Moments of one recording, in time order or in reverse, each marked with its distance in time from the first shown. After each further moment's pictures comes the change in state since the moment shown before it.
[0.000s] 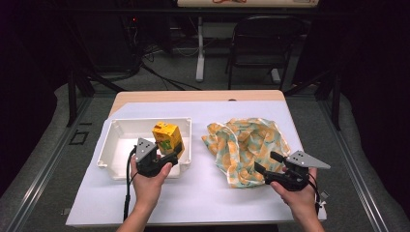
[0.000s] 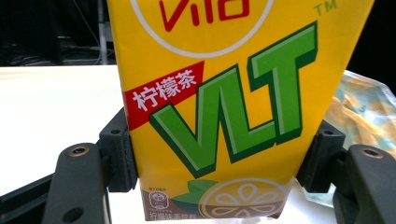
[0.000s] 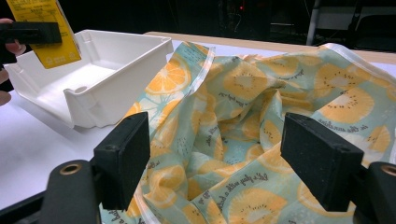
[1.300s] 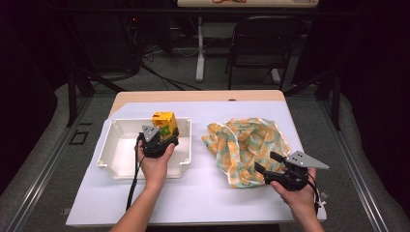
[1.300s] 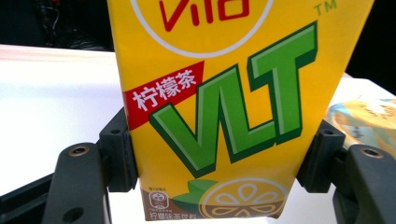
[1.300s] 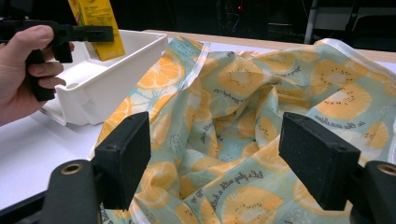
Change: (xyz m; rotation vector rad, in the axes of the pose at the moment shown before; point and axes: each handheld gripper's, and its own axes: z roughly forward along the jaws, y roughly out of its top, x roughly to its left) left arm 0.034 -0.006 0.071 0.028 0.201 -0.072; right arm -0.003 -0.005 0.004 -0.002 -0.009 -0.004
